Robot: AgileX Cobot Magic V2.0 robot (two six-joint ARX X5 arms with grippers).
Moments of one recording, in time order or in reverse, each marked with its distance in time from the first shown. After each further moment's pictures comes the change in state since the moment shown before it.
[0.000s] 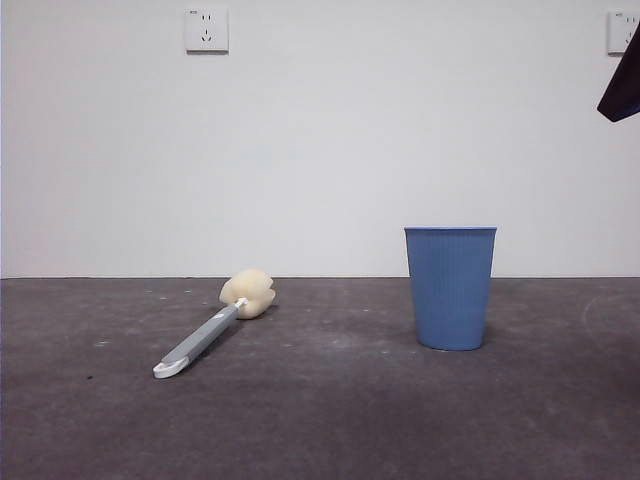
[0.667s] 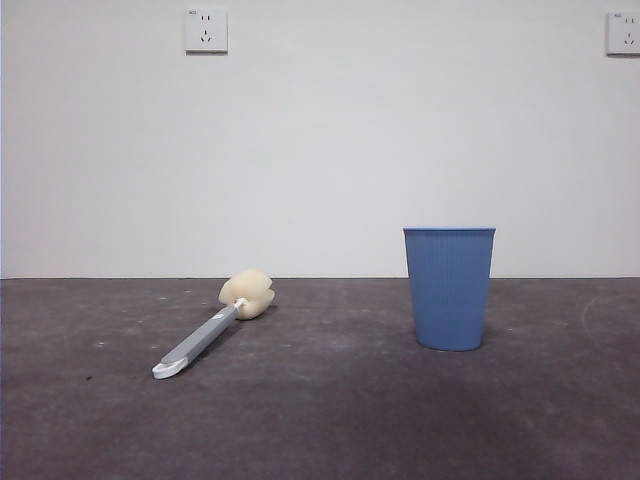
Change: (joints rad) left arm 0.000 0.000 0.000 0.000 0.001 0.000; right arm -0.343 -0.266 -0.186 0.395 0.125 -0.139
